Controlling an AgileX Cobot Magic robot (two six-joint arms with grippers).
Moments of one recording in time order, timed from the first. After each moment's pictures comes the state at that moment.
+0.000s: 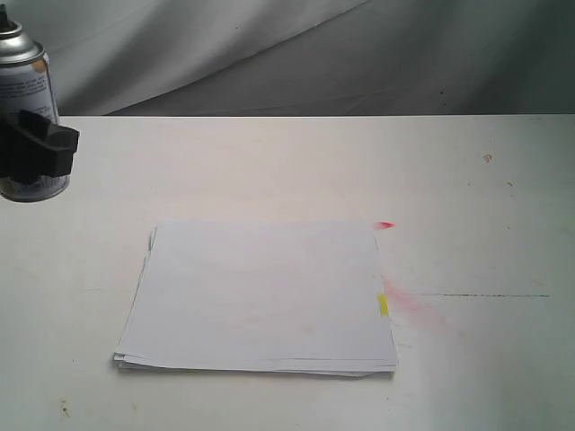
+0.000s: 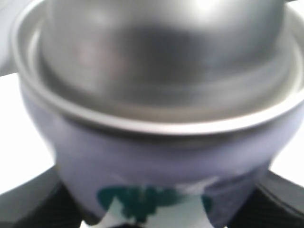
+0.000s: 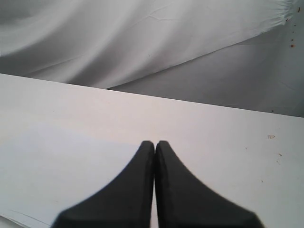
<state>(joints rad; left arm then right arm) -0.12 1.18 -0.79 0.09 0.30 0.01 0.07 0.00 0.00 0.05 0.17 -0.05</state>
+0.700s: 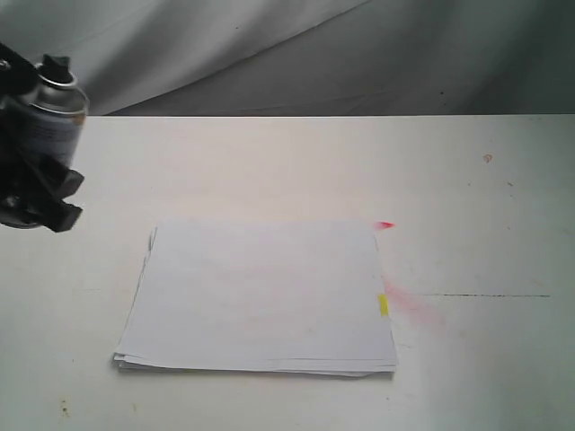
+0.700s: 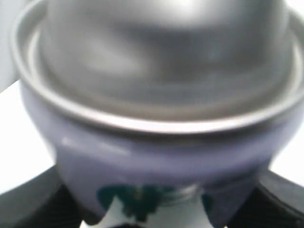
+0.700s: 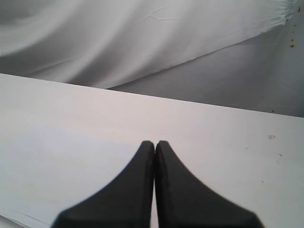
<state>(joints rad) -0.24 1.24 -0.82 0.41 0.48 0.00 0.07 0.00 0.00 0.05 0.17 -0.05</state>
